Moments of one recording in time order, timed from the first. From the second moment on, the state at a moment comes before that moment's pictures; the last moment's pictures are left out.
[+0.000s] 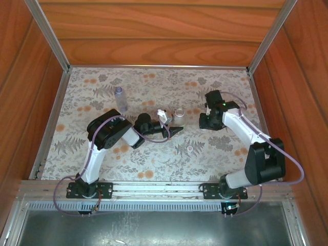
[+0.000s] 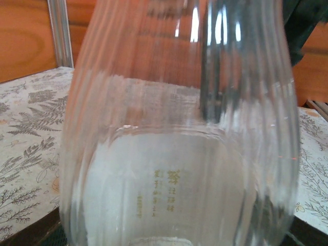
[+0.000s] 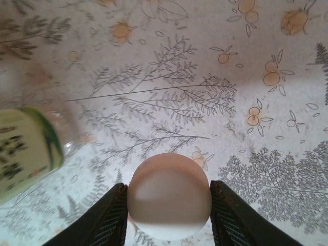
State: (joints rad) left arm -0.77 2.17 0.81 1.32 0.58 -0.08; right arm 0.32 1.44 1.07 -0.91 -0.03 0.31
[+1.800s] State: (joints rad) left arm -0.77 2.18 0.81 1.34 0.56 -0.06; right arm 0.64 1.74 1.80 -1.36 -0.02 0.18
